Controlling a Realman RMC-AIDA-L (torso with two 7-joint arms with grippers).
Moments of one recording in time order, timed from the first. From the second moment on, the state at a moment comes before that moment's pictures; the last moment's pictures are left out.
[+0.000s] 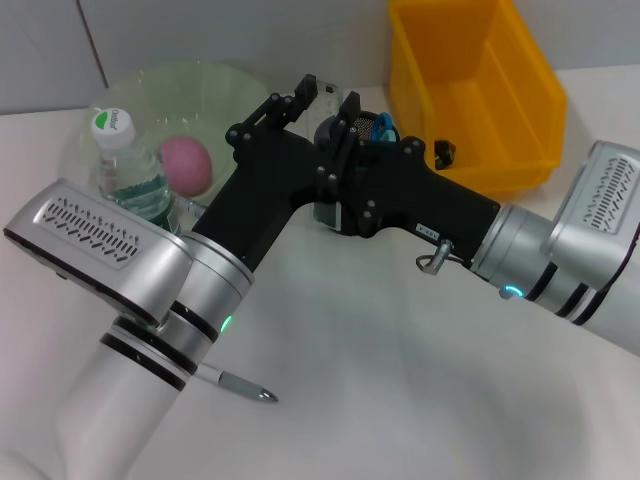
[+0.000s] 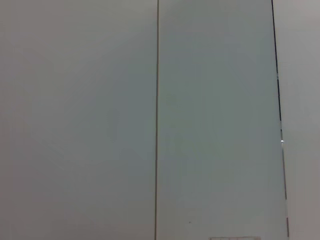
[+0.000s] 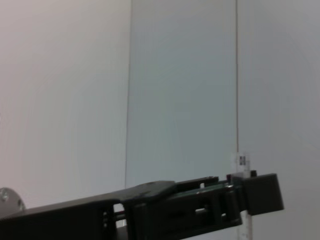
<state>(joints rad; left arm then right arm) -0.42 -2.08 2.58 0.81 -0.82 1.00 0.15 0.69 2.09 -0.39 0.07 -1.69 -1.41 0.44</state>
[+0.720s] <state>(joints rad) -0.42 -2.08 2.58 0.81 -0.81 1.00 0.14 0.69 2.09 -0.38 0.06 -1.69 -1.41 0.45</state>
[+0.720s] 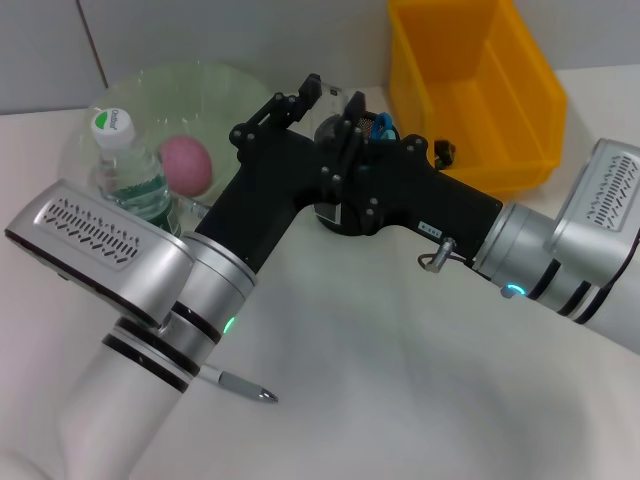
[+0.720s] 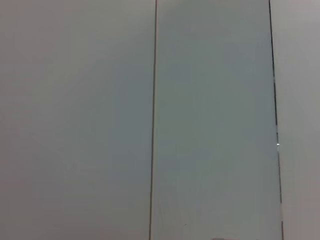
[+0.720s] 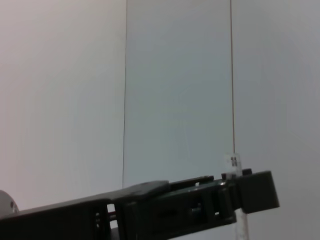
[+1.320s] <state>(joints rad) -0.40 -2.08 2.58 0.82 -0.74 1.04 0.03 0.68 2.09 -0.30 0.04 -1.69 -1.45 0.43</state>
